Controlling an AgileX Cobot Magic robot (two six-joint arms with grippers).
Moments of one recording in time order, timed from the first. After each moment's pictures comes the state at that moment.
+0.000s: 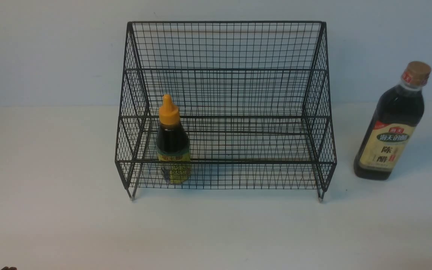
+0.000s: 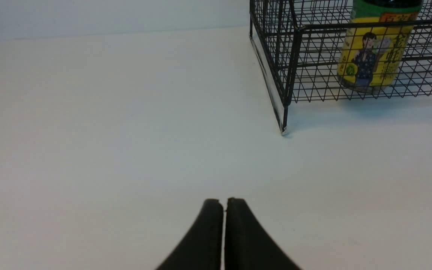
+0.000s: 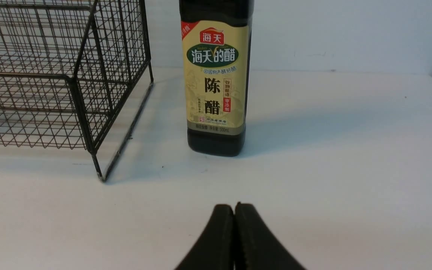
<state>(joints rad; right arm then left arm) -0.02 -0.01 0.02 0.10 0.40 -0.10 -0.08 -0.01 0.03 -0.10 0.37 0.06</state>
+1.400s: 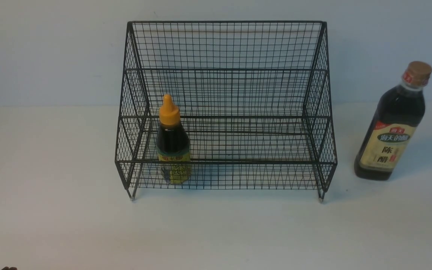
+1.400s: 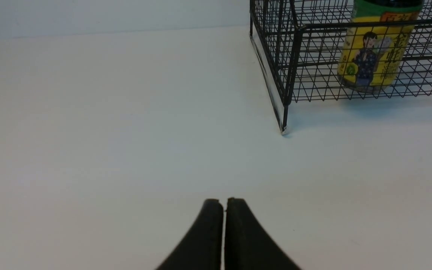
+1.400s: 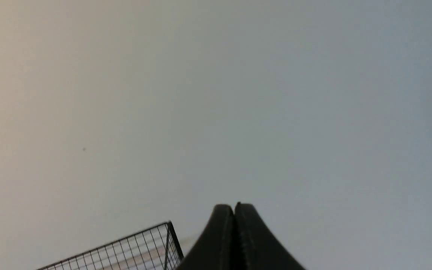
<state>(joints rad) -0.02 0.11 -0.11 0.27 -0.18 0.09 -0.08 -0.01 0.03 -0.10 0.37 0.06</state>
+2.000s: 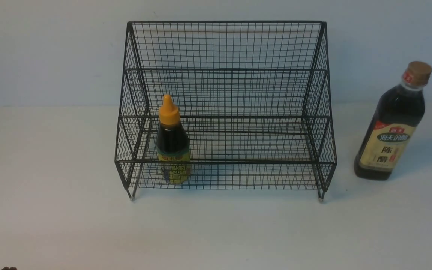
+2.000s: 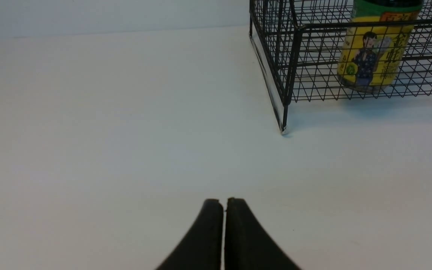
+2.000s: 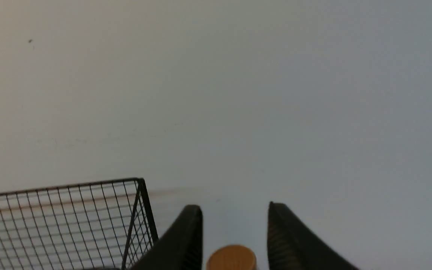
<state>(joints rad) -0.01 1.08 -0.58 -0.07 -0.40 0.25 -0.08 -0.01 0.03 -0.10 0.37 0.06</state>
